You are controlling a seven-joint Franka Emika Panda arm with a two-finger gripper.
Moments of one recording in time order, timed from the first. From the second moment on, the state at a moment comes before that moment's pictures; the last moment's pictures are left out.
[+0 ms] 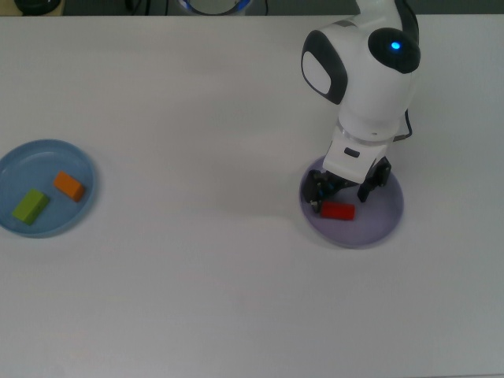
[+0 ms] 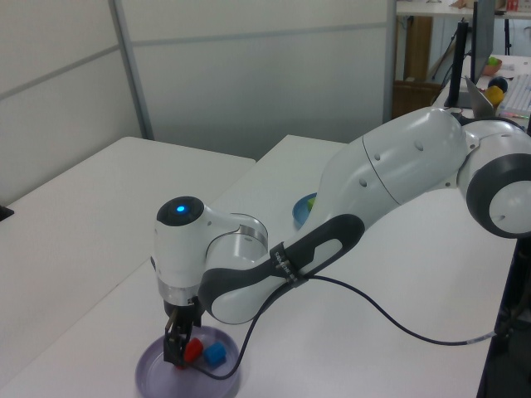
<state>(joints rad) 0.25 0.57 0.15 -1.55 -0.27 2.30 0.25</state>
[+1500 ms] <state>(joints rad) -0.09 0.02 0.12 -1.63 -0.04 1.68 0.10</state>
